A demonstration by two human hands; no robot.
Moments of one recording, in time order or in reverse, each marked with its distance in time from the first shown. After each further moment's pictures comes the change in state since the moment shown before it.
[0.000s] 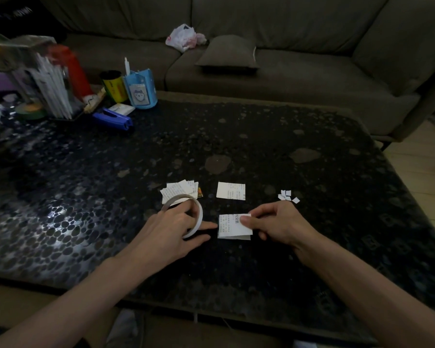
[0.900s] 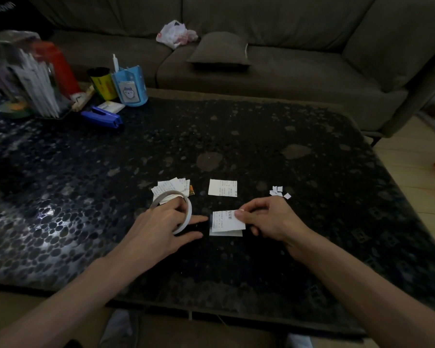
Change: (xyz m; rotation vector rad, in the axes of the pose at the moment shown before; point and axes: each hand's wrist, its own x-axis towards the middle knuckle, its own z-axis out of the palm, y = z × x) left_hand 0.003 -0.006 0.006 -0.001 0.026 -0.011; right_hand -0.002 0.003 -0.002 0.014 -0.017 -0.068
